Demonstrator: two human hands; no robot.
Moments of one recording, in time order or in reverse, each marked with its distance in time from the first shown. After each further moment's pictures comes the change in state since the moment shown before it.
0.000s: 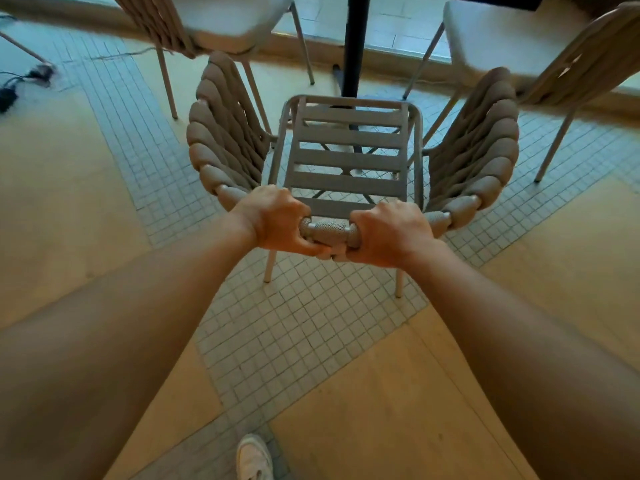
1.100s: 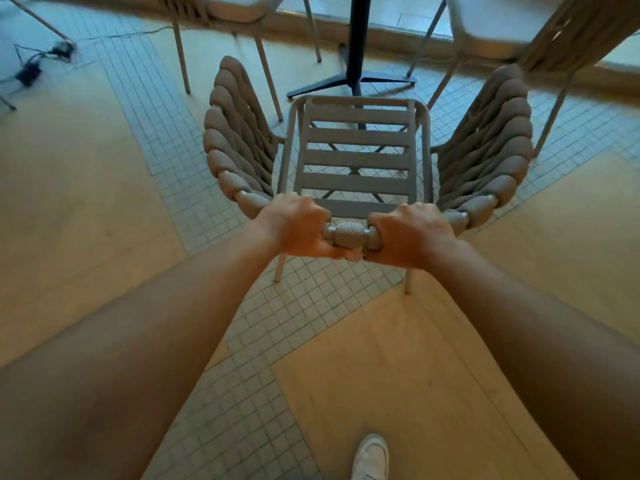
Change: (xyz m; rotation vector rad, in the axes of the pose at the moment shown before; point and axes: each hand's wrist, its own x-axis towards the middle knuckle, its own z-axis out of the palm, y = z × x) left_hand -0.096 0.138 0.015 0.011 0.048 -0.067; right_hand -0.148 -0.037 0.010 -0.007 -0.051 -0.050
